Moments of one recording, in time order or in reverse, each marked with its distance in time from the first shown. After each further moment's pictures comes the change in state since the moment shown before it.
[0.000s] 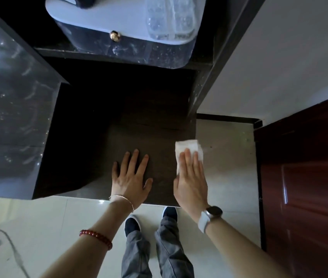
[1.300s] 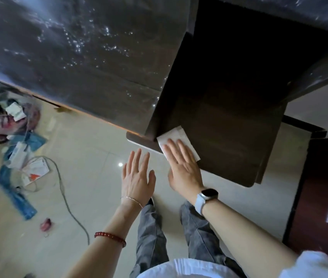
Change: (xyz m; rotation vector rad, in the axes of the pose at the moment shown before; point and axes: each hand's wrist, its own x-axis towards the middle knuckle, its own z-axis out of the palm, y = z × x) left_hand -0.126 -0.121 0.028 -0.298 0.129 -0.401; right_hand -0.032 -0.155 0.068 -0.005 -0.159 -0.533
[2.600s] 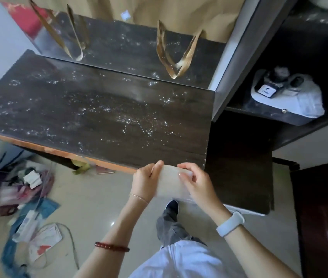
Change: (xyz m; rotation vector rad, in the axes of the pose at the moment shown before) left_hand 0.046 -0.045 -0.253 -0.700 0.010 0.057; right_hand 0.064 -0.187 -0.153 0.855 0.298 0.344
